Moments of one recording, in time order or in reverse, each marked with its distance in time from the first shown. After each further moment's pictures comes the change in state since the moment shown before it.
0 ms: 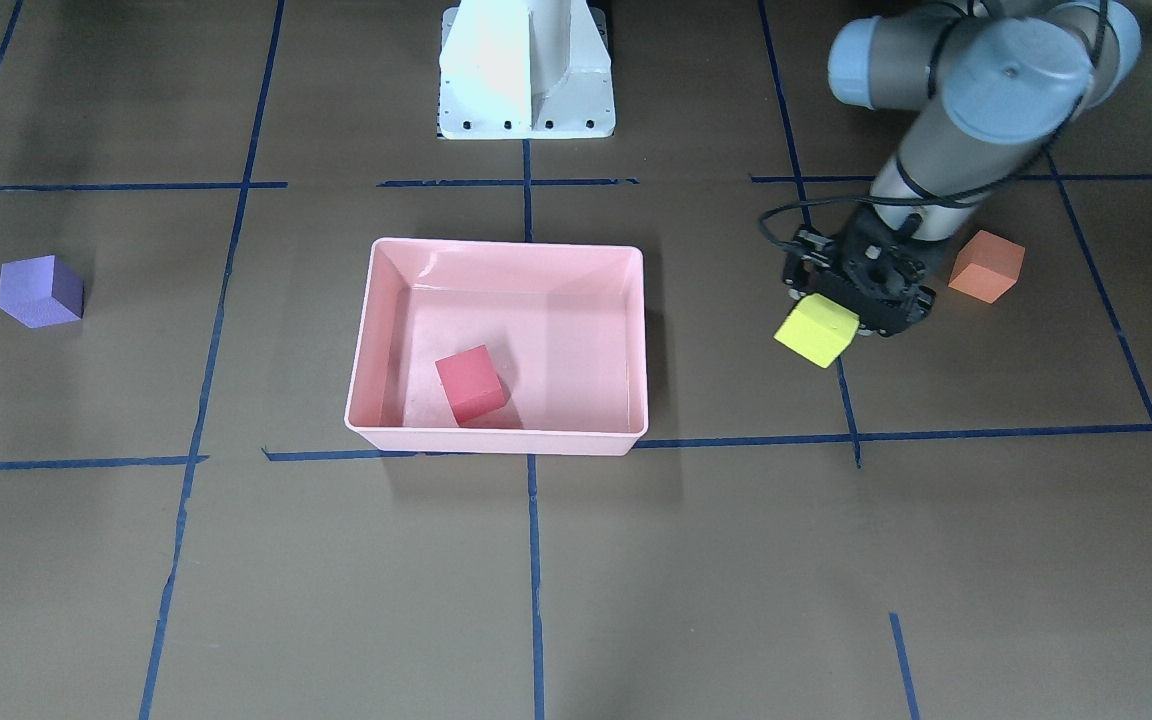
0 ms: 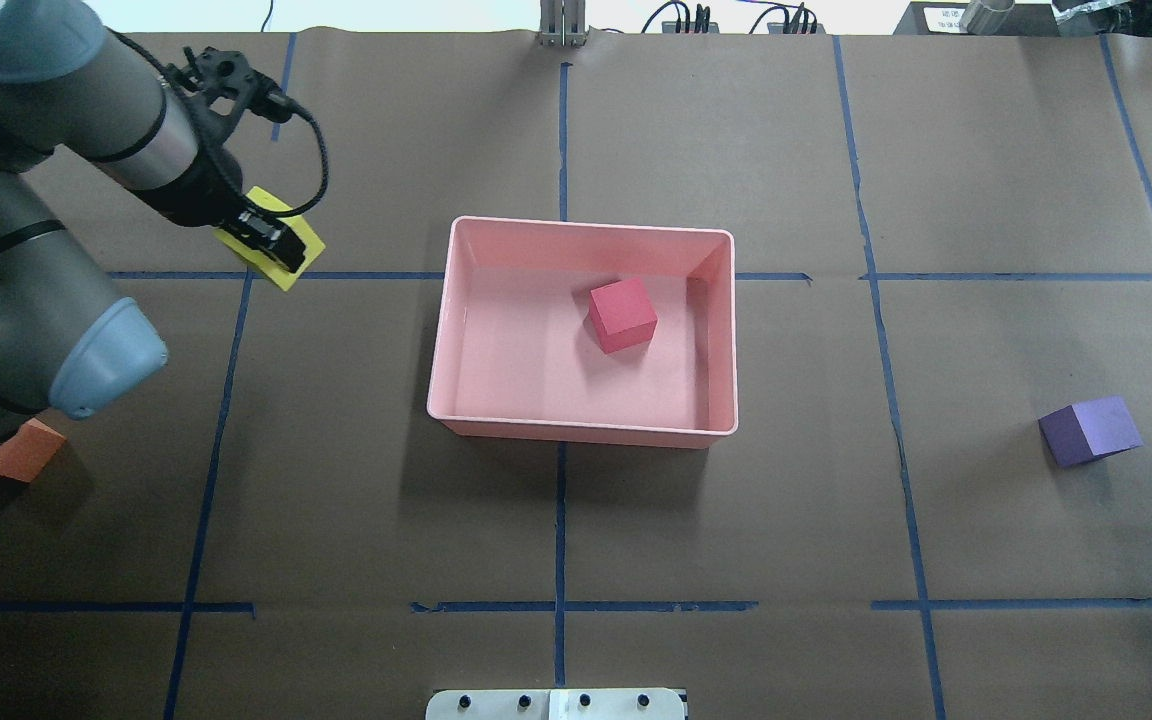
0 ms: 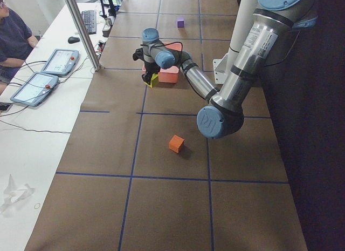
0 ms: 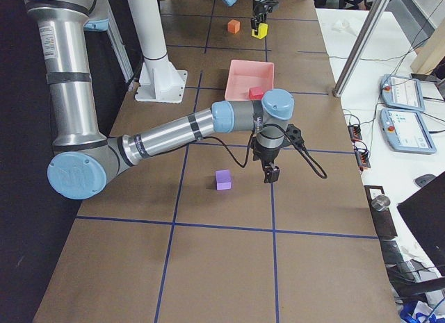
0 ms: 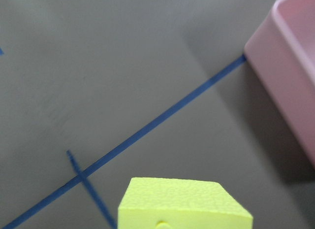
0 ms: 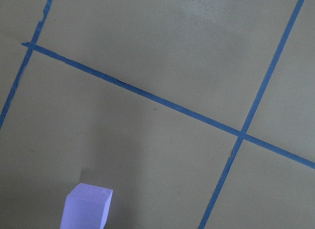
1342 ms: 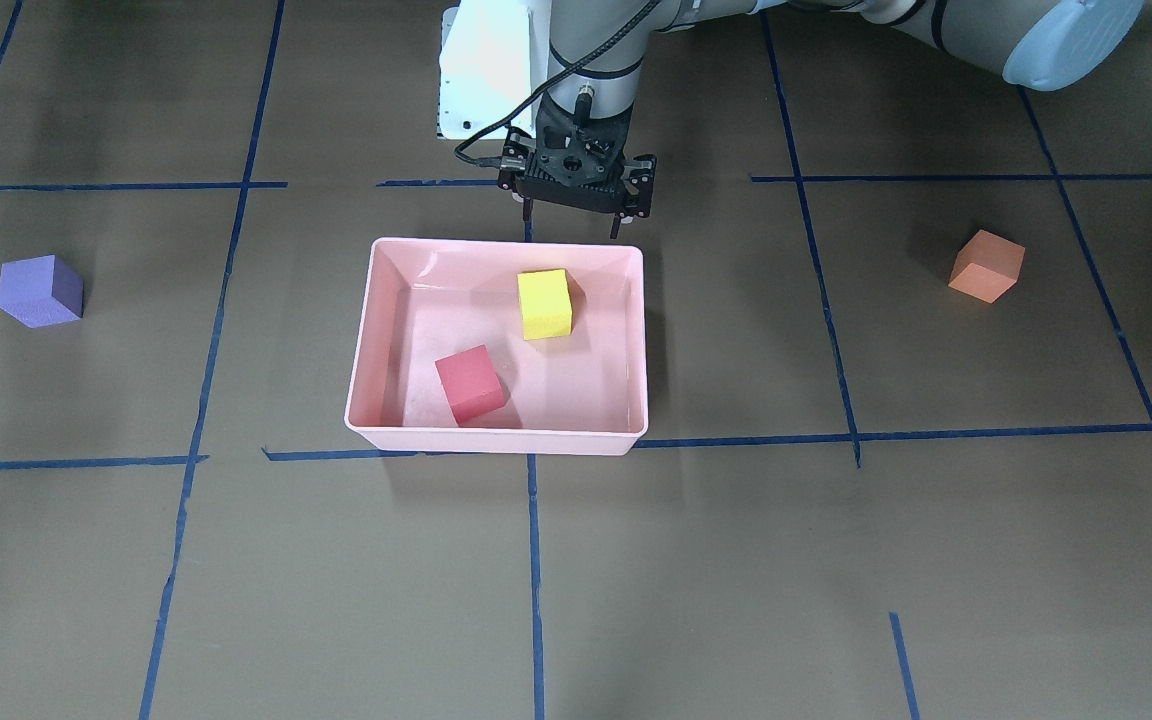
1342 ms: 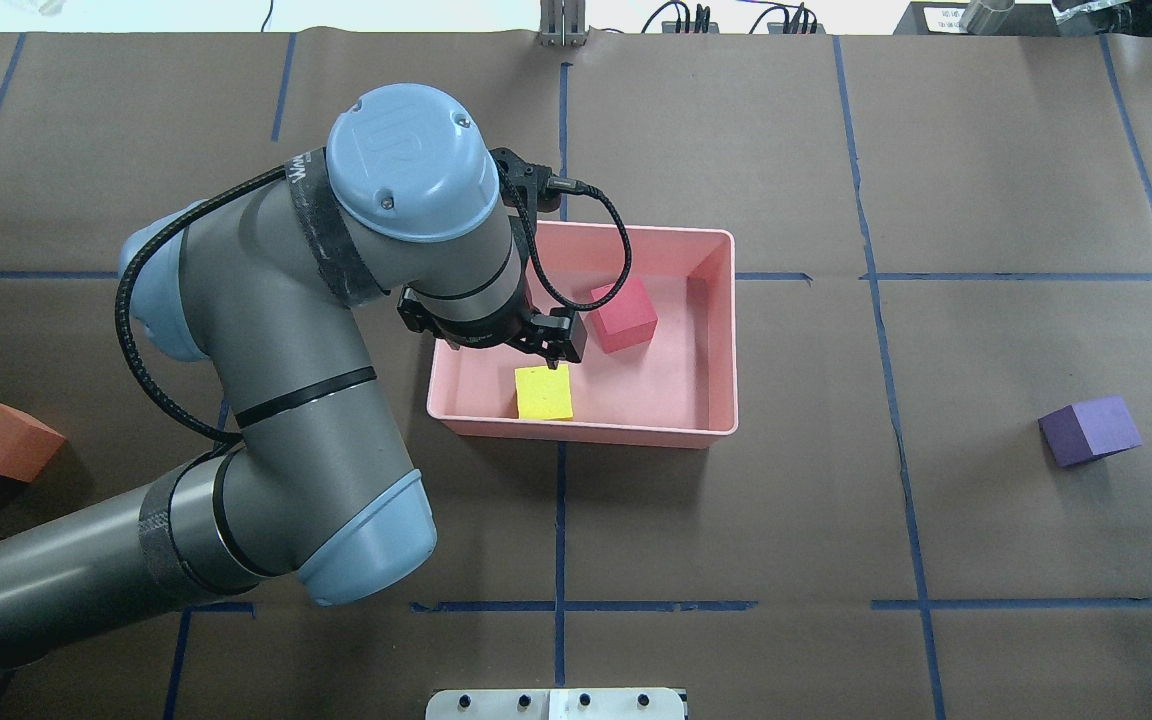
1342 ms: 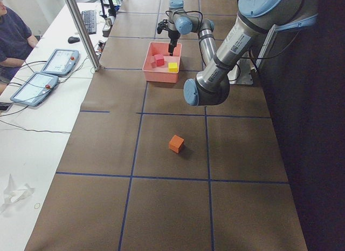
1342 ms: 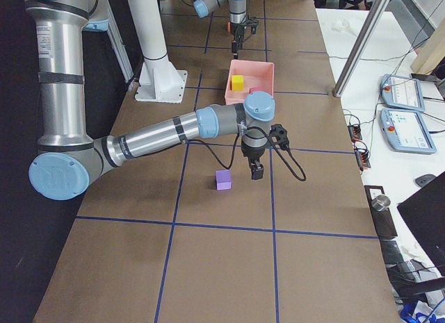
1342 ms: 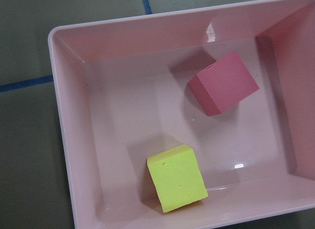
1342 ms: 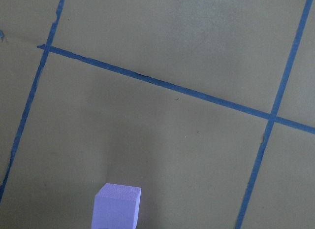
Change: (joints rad) left arm 0.306 -0.301 0.018 0.216 0.206 -0.515; right arm -0.083 -0.167 0.086 0.238 0.039 0.284
